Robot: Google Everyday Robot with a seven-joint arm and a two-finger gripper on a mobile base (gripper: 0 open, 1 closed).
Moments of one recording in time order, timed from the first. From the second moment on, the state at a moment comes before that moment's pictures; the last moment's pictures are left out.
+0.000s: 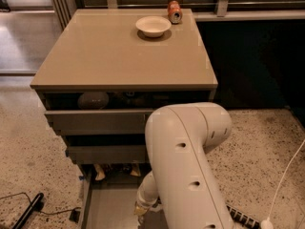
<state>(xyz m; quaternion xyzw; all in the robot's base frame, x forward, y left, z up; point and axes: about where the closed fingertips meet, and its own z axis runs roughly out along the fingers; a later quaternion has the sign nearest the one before) 0.461 0.060 0.249 -0.65 0.74 0.15 0.09</state>
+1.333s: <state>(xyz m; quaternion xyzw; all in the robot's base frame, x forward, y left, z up) 0.437 -0.032 0.340 -0.59 0.79 0.08 0.15</state>
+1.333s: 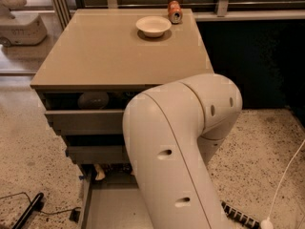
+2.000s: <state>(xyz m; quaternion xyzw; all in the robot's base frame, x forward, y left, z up) 0.451 -0.097 0.418 -0.53 0.82 0.03 0.19</state>
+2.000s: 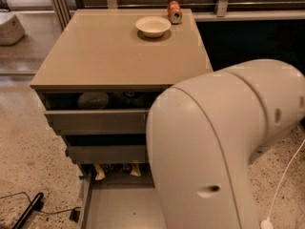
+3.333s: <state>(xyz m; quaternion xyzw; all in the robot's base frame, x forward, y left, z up) 0.451 -0.168 0.504 -0.47 0.85 -0.04 0.23</state>
